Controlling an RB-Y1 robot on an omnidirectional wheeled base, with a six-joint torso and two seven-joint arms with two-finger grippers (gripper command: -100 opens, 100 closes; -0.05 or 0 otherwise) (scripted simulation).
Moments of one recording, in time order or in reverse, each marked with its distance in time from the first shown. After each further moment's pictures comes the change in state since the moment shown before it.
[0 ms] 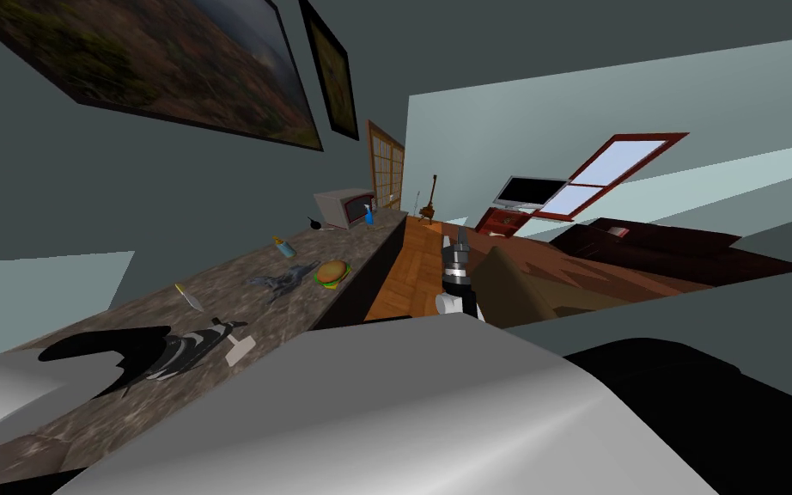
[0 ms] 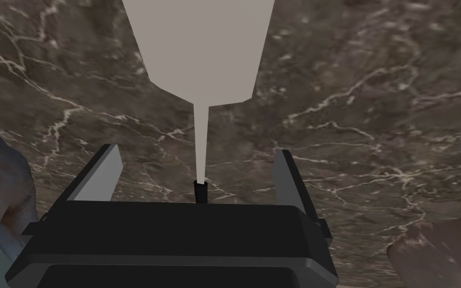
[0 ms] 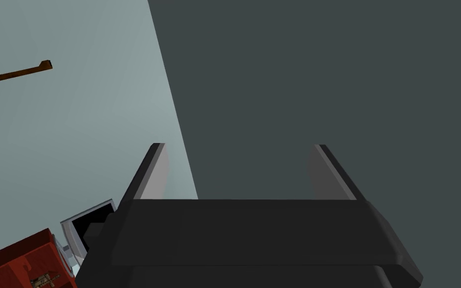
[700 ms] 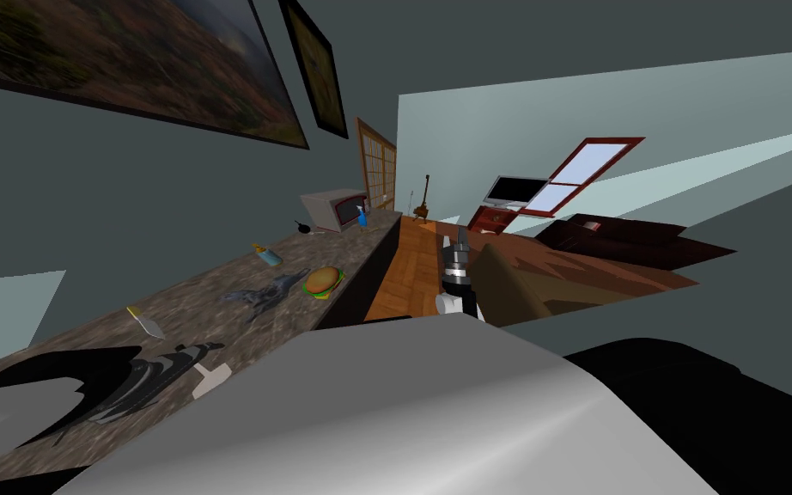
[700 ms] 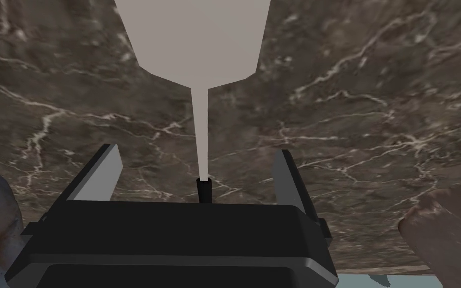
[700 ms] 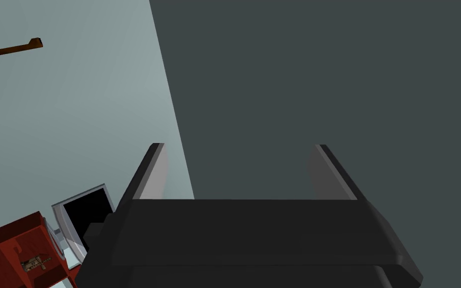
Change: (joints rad) left arm 0.041 0.025 -0.068 0.025 0.052 0.019 -0.062; right arm 0.000 0.000 0.000 0.000 0.000 0.000 0.000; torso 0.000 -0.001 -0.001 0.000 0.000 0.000
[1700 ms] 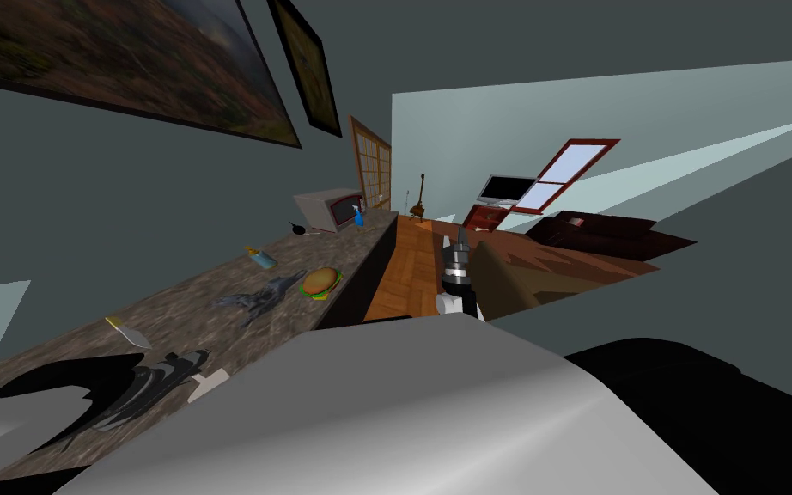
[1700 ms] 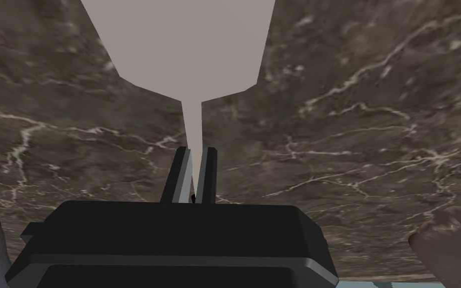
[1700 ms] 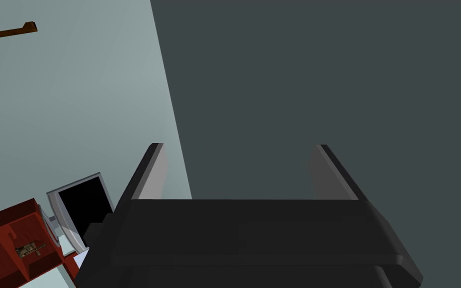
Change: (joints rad) left arm 0.001 -0.085 0.007 0.065 -0.035 0.018 0.013; right arm 0.000 0.000 0.000 0.000 0.000 0.000 0.000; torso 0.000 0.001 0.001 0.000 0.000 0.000
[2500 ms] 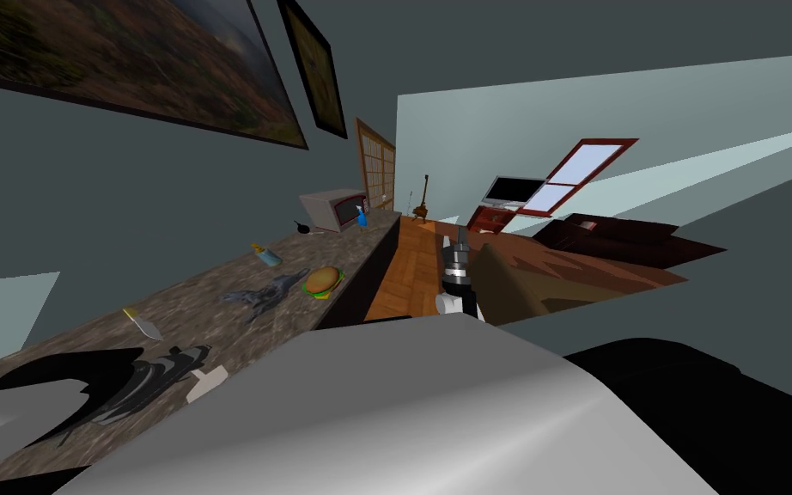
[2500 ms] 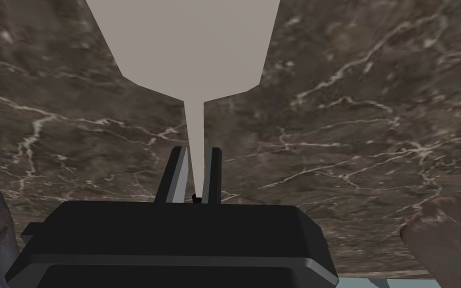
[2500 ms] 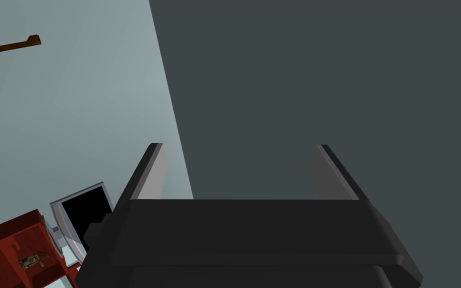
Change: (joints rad) left arm -0.004 0.055 -0.003 -0.043 0.024 -0.008 -0.011; right arm 0.000 0.000 0.000 0.000 0.000 0.000 0.000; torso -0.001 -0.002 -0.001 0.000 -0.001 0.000
